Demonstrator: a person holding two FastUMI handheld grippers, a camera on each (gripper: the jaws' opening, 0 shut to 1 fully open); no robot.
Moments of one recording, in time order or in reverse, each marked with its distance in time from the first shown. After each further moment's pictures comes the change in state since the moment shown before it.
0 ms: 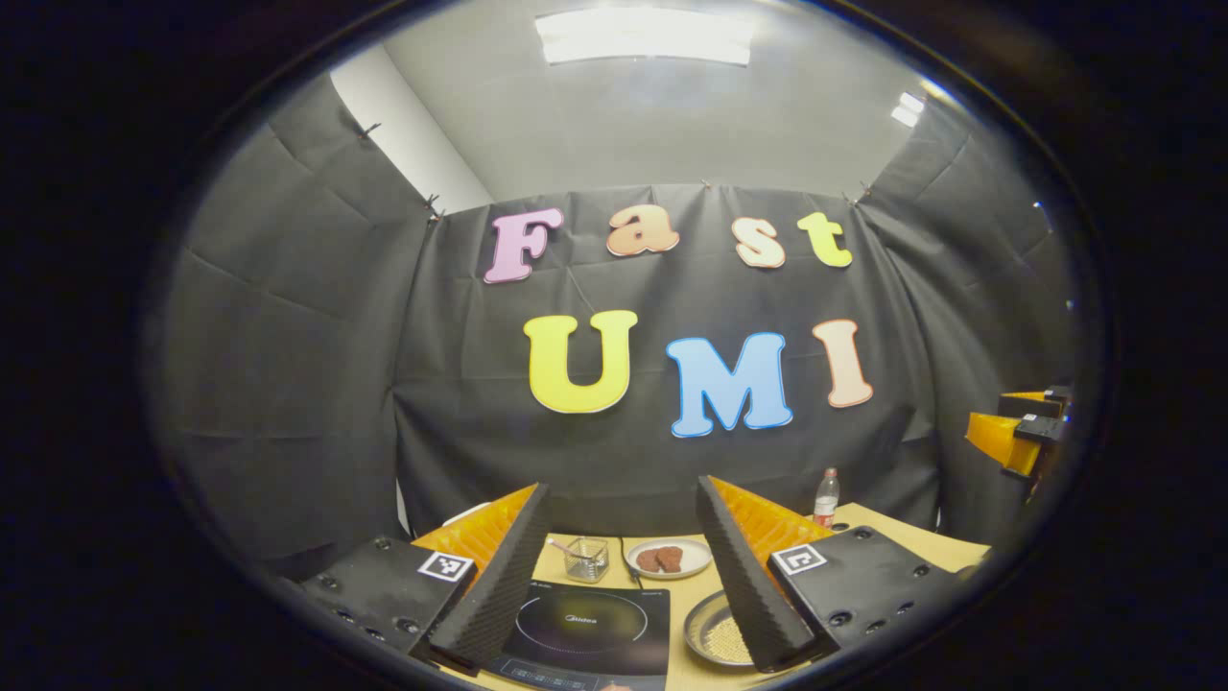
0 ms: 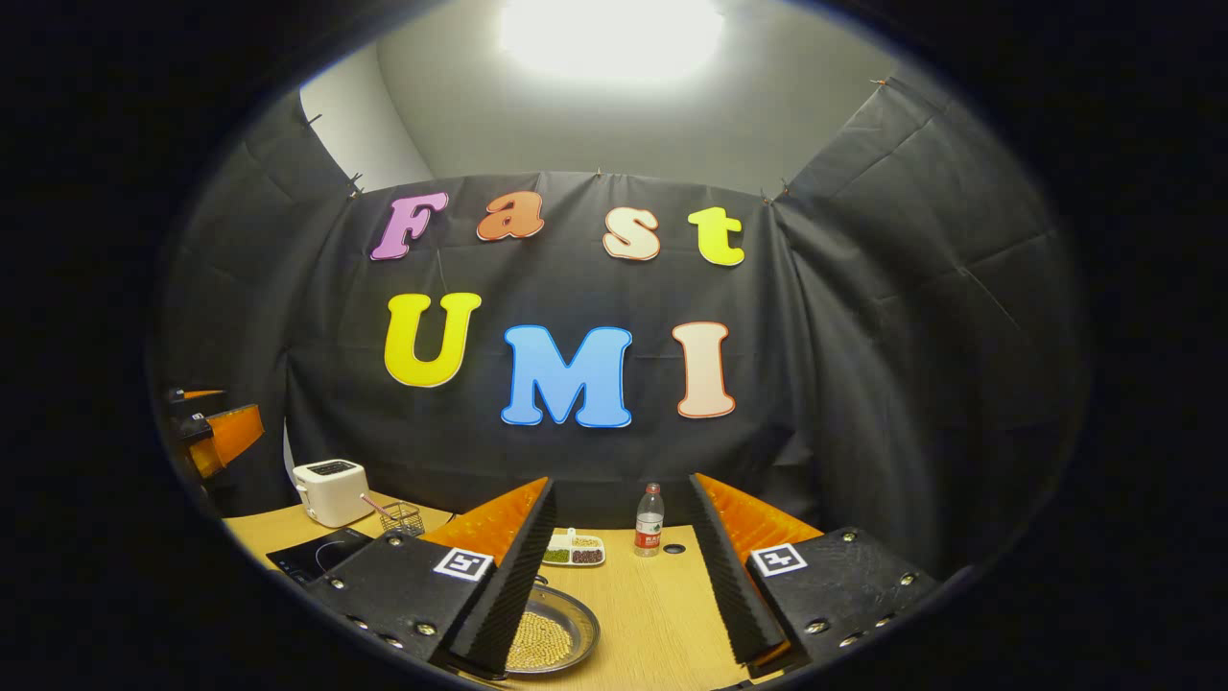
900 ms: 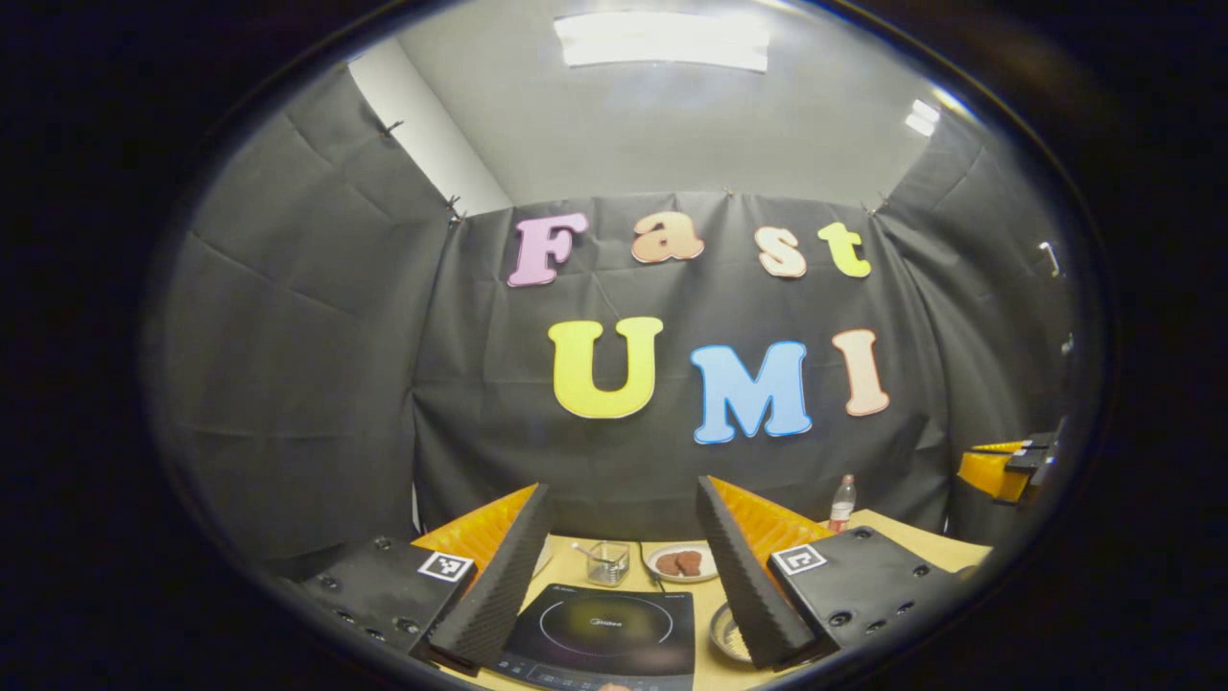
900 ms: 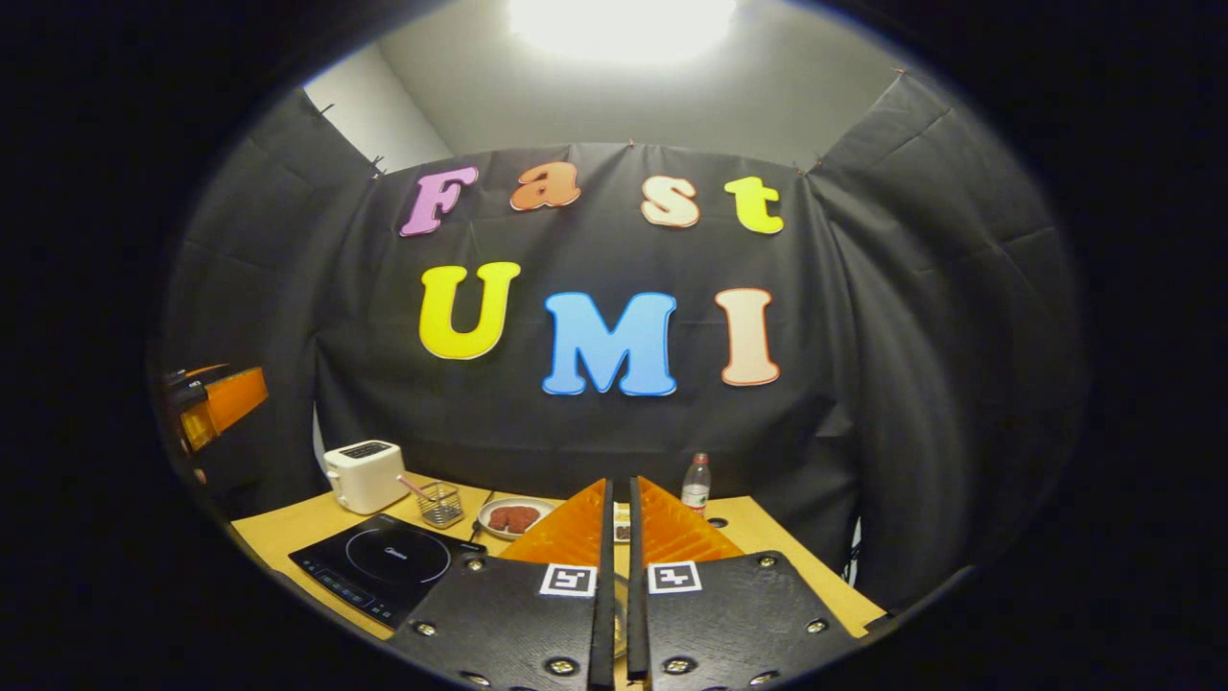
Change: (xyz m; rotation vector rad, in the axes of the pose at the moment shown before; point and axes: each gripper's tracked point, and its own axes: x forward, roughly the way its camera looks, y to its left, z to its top) left arm -0.008 0.054 0.001 -0.015 -0.011 0.042; right arm 0.001 0.074 -0.037 0.021 0.116 0.140
